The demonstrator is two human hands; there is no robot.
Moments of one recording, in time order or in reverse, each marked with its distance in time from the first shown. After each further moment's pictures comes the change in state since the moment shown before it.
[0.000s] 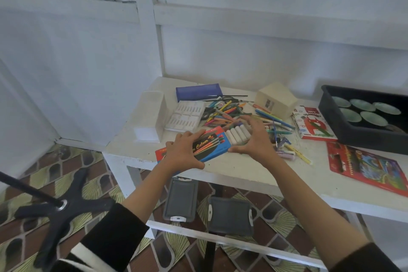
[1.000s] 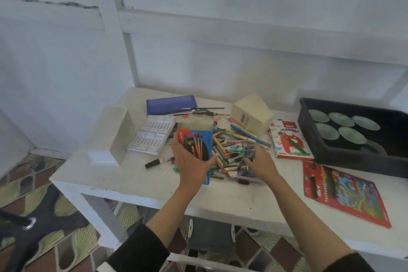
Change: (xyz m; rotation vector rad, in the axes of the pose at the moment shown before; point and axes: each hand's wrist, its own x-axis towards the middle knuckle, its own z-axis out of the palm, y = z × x) left_hand 0.092 0.107 0.083 -0.707 0.718 -0.124; right_hand 0.063 0.132 -0.060 -0.254 -0.062 0.340
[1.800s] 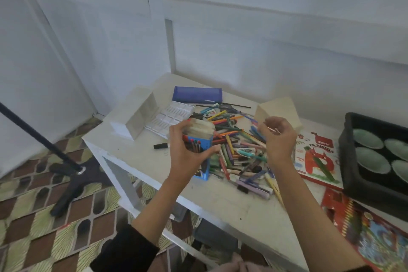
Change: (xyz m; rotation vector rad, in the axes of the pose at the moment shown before) left_hand -0.013 0.029 -0.005 0.085 0.175 0.276; right_hand 0.025 -0.039 -0.052 1.001 0.230 -0.231
